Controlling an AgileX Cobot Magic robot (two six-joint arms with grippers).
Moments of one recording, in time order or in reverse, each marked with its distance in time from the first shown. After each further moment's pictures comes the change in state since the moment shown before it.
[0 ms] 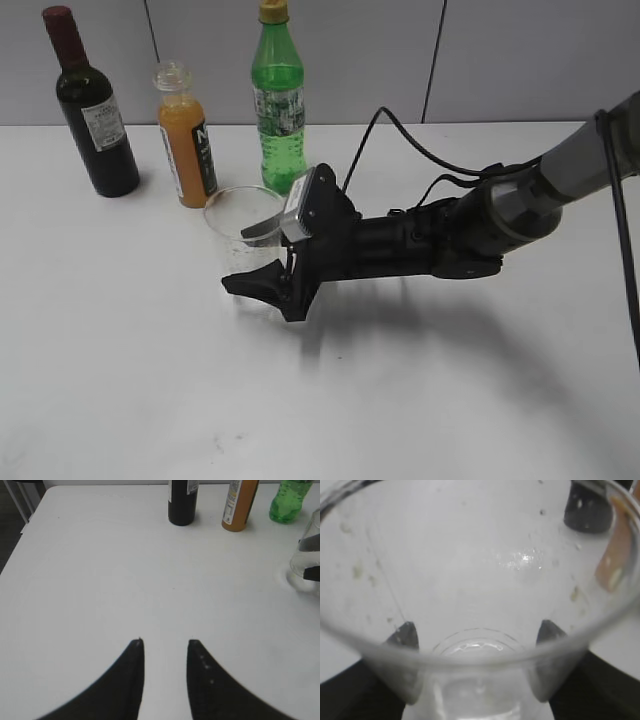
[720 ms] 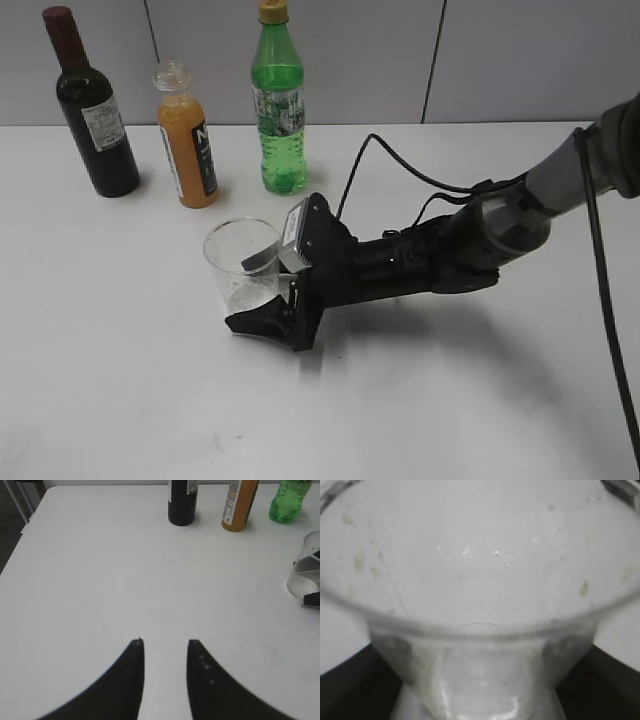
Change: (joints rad) left arm 0.000 0.000 0.000 0.000 0.000 0.000; right arm 0.003 0.051 -0.004 -0.095 0.006 0.026
